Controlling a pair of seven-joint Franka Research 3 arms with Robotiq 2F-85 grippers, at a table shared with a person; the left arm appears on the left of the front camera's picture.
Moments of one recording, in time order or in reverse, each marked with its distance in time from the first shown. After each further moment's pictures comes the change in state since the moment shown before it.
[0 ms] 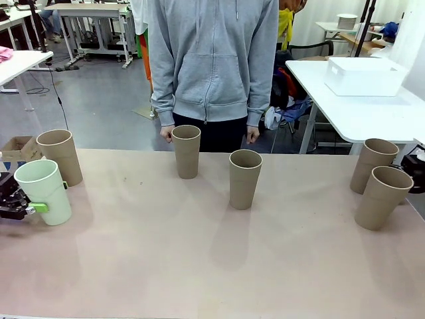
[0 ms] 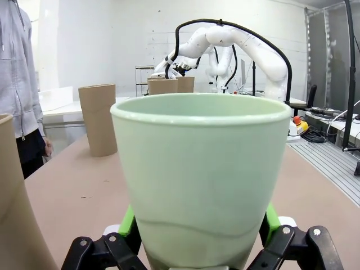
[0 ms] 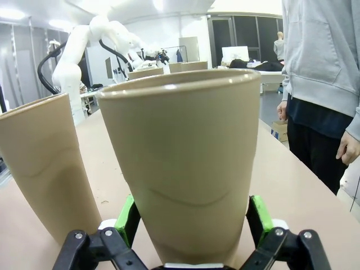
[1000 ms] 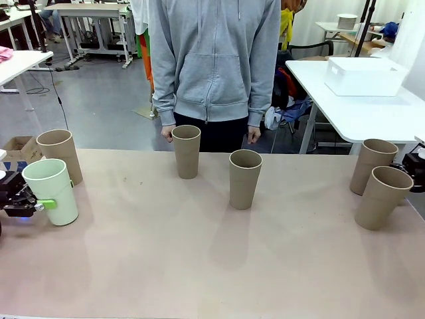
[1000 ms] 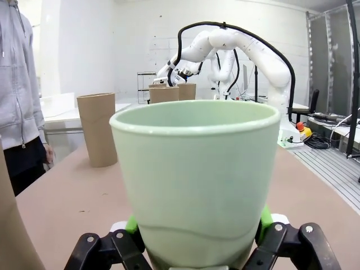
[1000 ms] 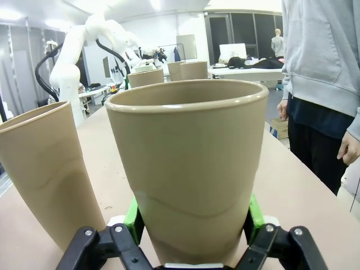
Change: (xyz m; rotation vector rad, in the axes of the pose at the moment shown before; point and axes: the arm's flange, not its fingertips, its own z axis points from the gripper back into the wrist) left arm 0.006 -0.001 -0.017 0.013 -0.025 -0.013; right arm 0.007 0.007 -0.004 -0.010 0.011 -0.010
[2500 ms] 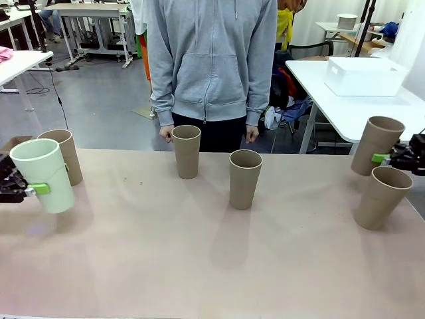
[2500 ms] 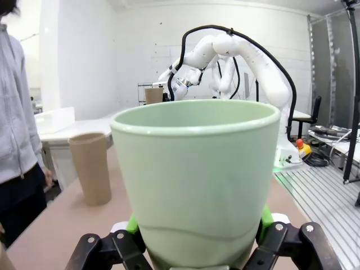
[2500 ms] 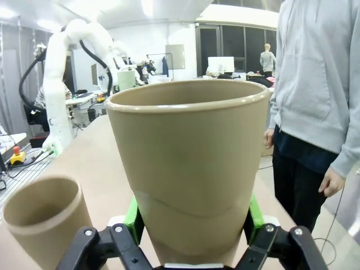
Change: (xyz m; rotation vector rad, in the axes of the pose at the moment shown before) left arm 0.085 -0.039 -0.036 0.015 -0.019 -0.020; right arm 0.083 0.029 -0.022 -0.072 -0.041 0.082
